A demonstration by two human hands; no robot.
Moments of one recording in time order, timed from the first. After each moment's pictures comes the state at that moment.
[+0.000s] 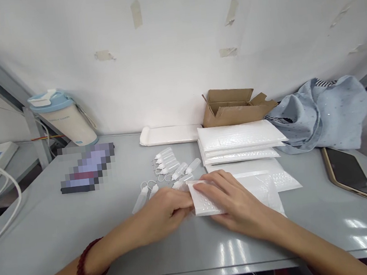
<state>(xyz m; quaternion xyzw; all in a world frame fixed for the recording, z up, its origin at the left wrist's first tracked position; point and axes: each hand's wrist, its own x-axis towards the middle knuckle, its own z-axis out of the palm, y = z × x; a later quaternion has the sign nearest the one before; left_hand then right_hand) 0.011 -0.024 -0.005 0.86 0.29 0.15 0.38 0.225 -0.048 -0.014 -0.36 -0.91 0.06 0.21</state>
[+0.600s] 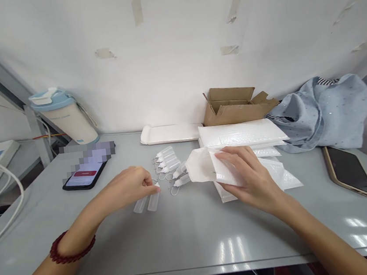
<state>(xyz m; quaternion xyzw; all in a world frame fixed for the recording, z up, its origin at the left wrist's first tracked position) -0.046 0.016 0.006 0.77 0.57 -0.01 0.27 0.256 -0.027 -0.009 -0.40 -0.86 -0.03 0.31</state>
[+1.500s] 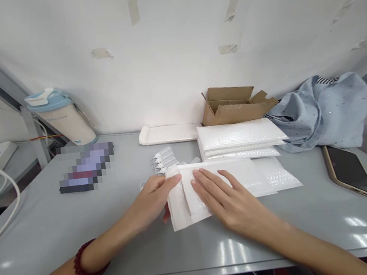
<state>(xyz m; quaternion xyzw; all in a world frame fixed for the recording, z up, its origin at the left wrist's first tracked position) 0.011 -0.018 -0.009 0.54 0.51 0.26 0.62 0.220 -0.052 -0.013 -0.29 -0.91 -0.26 0.14</state>
